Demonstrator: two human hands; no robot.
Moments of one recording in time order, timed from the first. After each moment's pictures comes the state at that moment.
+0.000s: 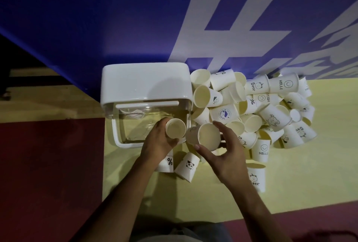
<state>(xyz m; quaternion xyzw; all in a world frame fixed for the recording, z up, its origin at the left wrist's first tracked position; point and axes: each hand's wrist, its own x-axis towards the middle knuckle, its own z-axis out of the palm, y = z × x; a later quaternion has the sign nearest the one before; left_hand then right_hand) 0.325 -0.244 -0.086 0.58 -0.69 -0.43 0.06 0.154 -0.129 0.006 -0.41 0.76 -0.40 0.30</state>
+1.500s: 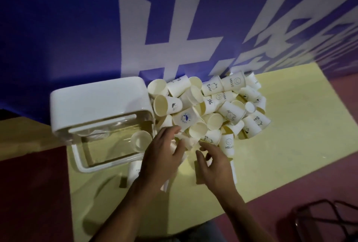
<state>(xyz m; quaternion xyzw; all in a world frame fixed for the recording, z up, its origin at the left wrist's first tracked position) 0.243 -0.196 -0.001 0.42 -0.78 -0.41 0.21 0.108 -0.068 -0.022 -0.38 0.85 -0.30 0.20</state>
